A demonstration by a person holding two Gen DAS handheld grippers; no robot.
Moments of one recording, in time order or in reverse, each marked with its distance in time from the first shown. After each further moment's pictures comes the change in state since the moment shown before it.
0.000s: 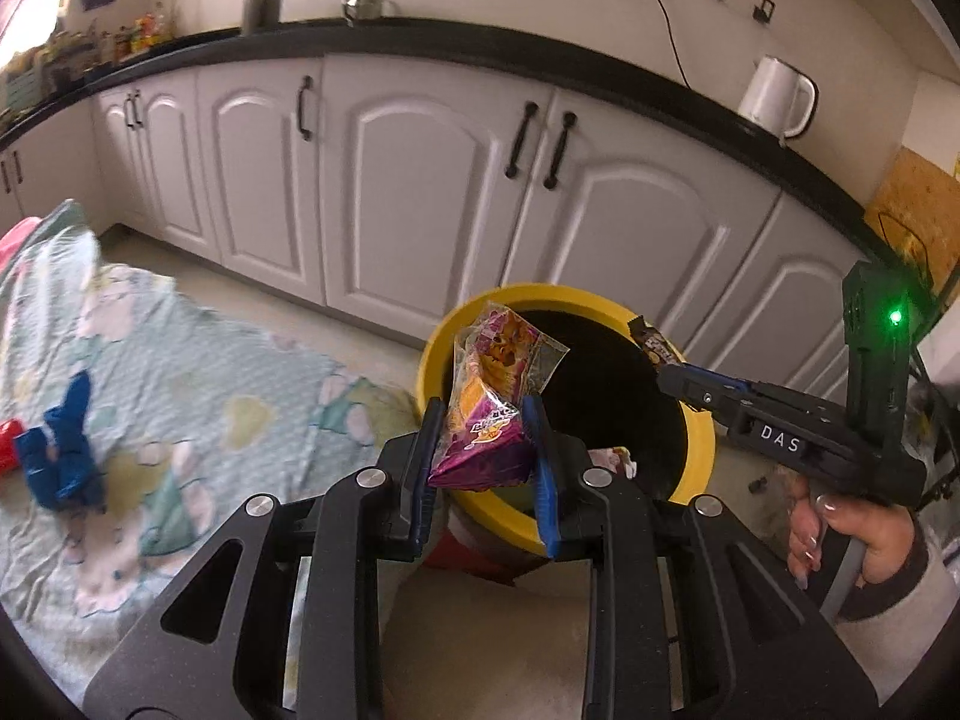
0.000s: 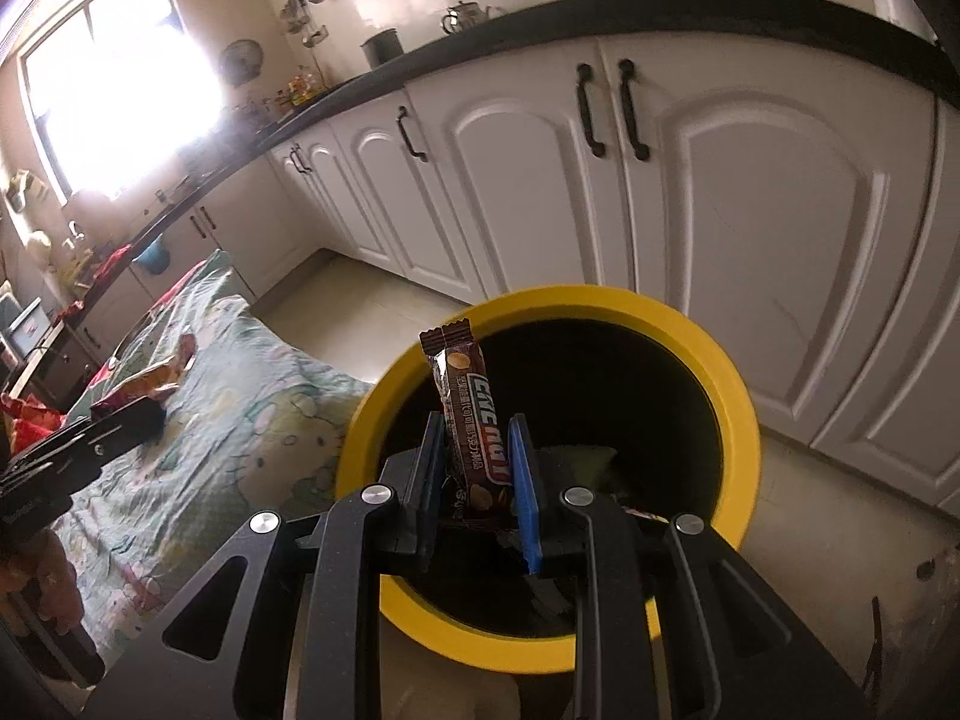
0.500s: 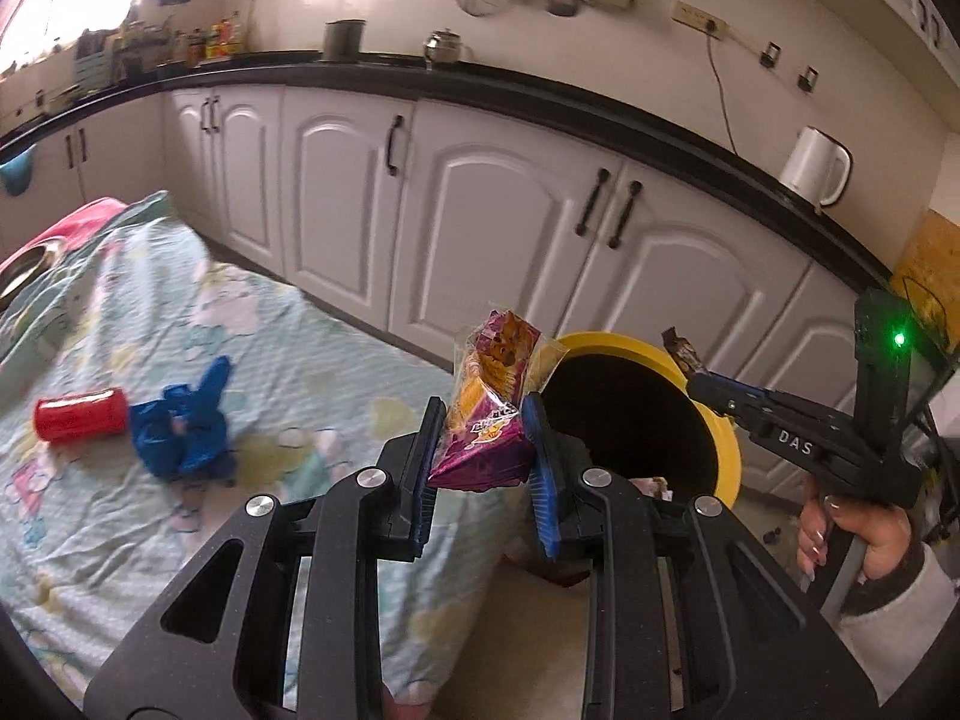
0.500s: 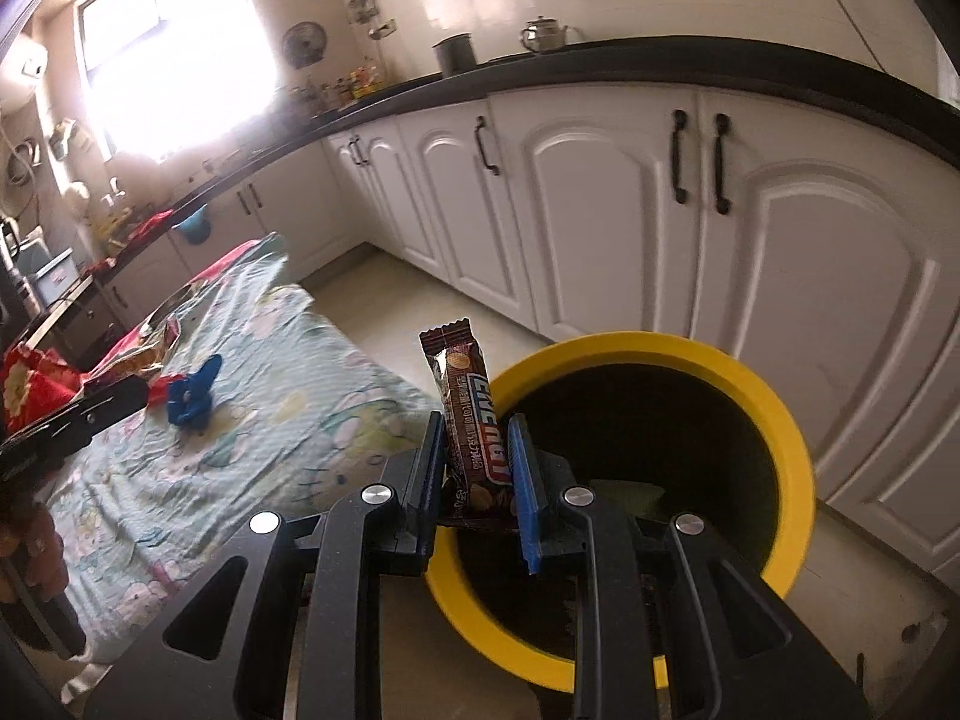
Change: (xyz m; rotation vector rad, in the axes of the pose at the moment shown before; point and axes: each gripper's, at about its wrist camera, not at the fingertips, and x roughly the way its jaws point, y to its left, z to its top) left arm -0.069 0.050 -0.012 -0.097 -0.112 0.087; right arm -0.003 0.060 0.015 -0.134 -0.032 0.055
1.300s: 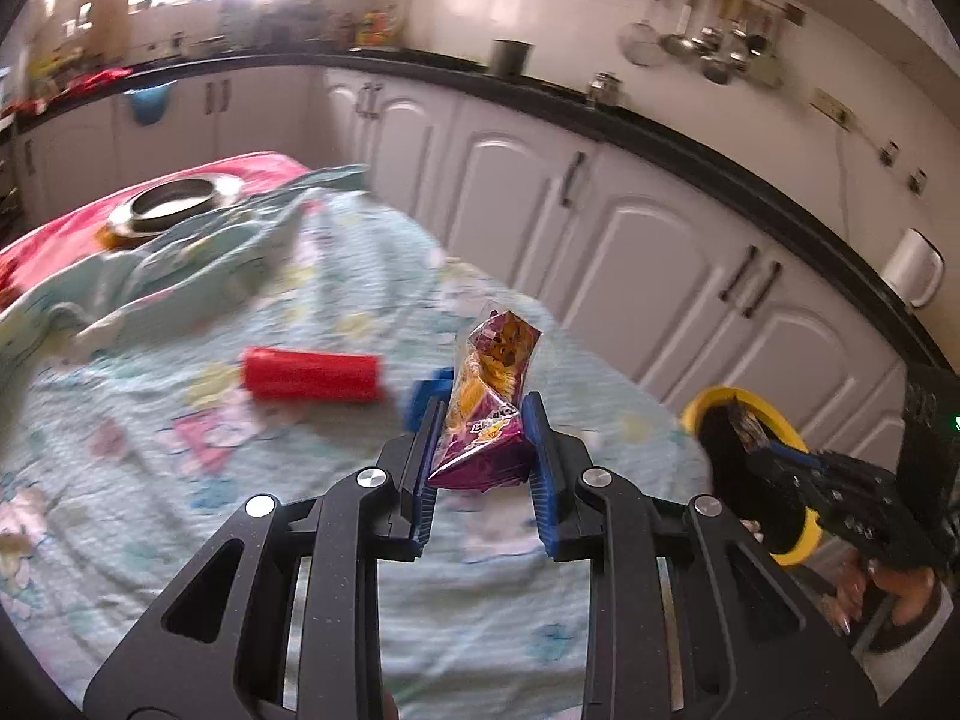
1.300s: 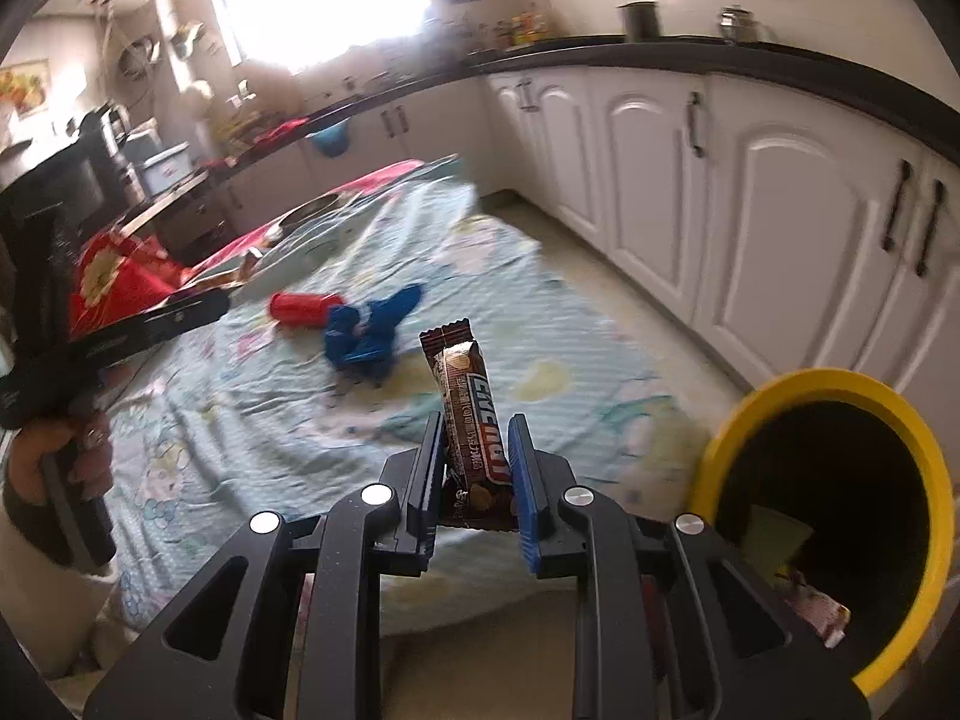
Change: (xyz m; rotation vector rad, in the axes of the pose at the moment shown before) left arm -0.069 0.128 -0.014 -0.209 -0.064 0.202; right arm 0.040 0.135 -0.001 -0.225 0.112 0.255
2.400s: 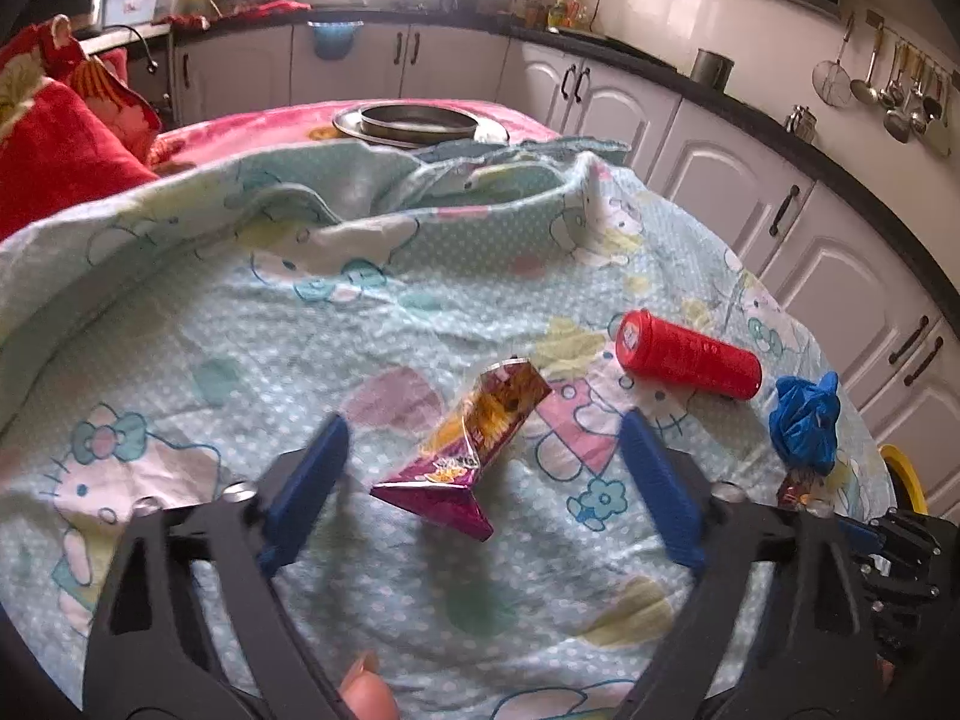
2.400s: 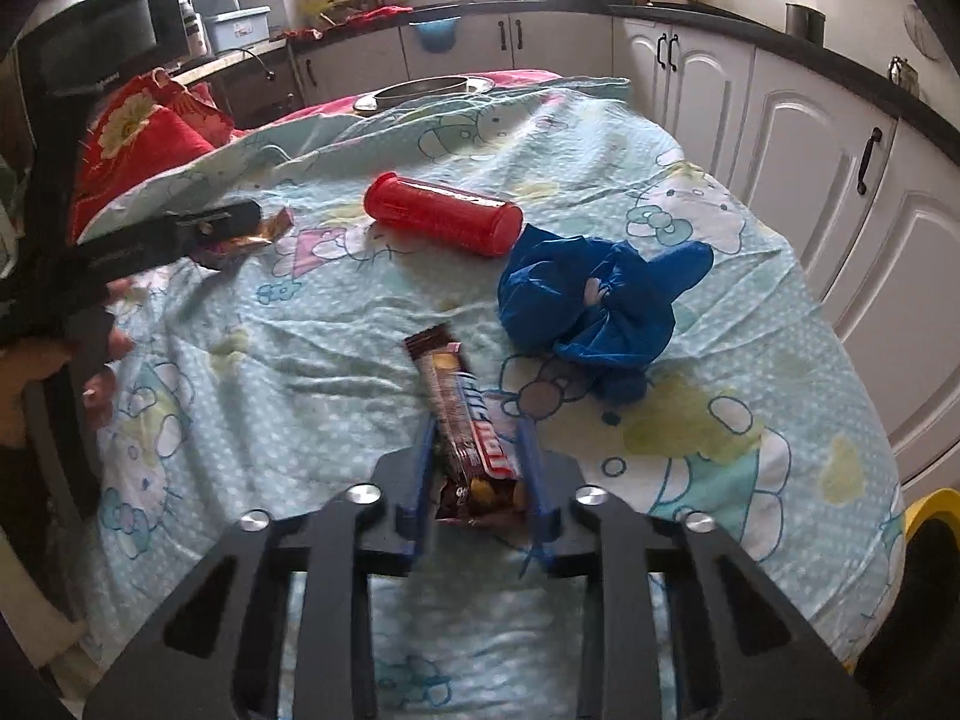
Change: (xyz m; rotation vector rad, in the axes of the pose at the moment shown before) left arm 0.001 0.173 -0.029 -0.234 0.033 0.340; right arm 0.131 0.125 0.003 -0.278 0.191 0.088
